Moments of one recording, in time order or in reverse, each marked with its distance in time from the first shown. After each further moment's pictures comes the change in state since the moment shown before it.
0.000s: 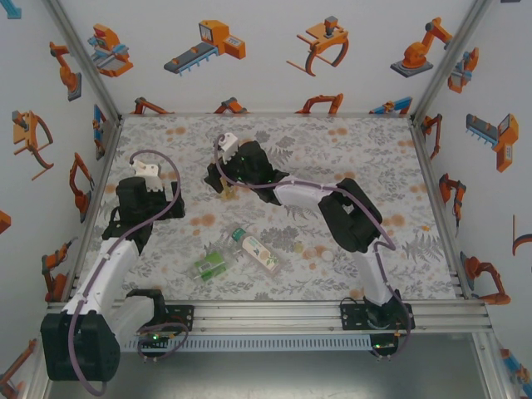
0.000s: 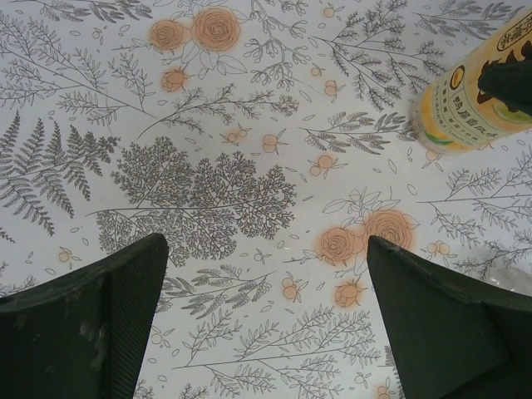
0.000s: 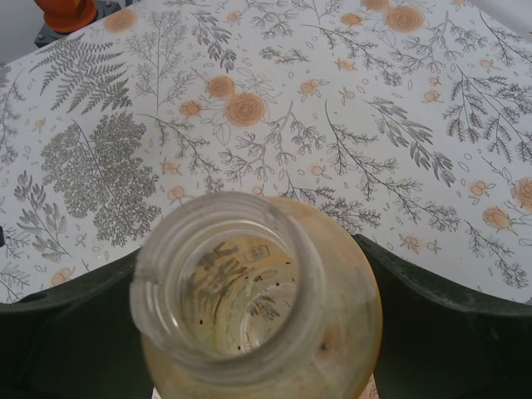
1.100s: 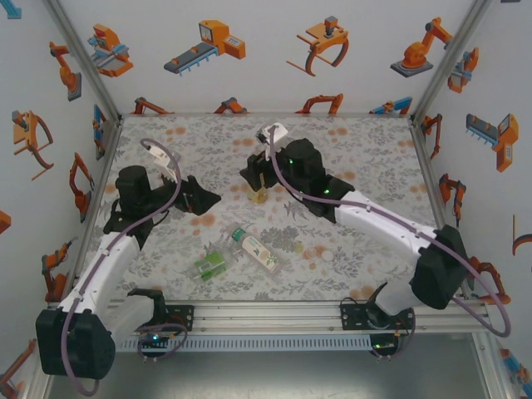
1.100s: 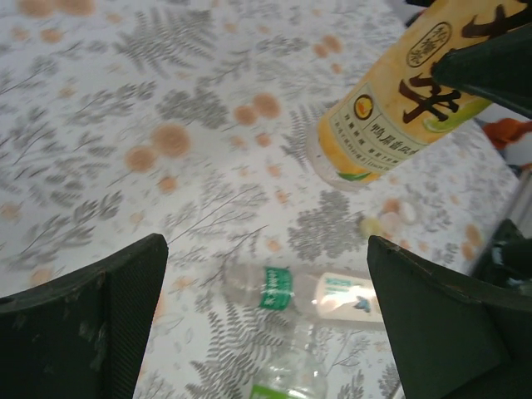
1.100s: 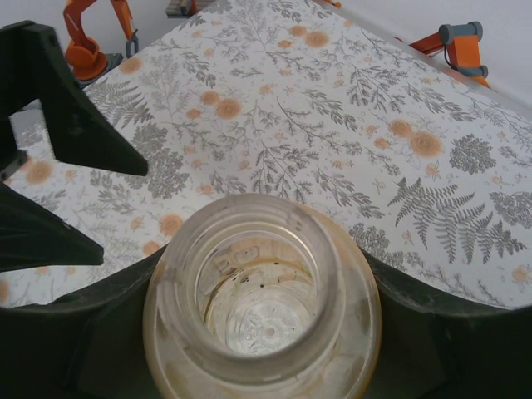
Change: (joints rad) left arm -0.092 0.021 0.086 0.172 0.703 -0.164; right arm 0.005 -0.717 -0.335 -0.356 0.172 0.064
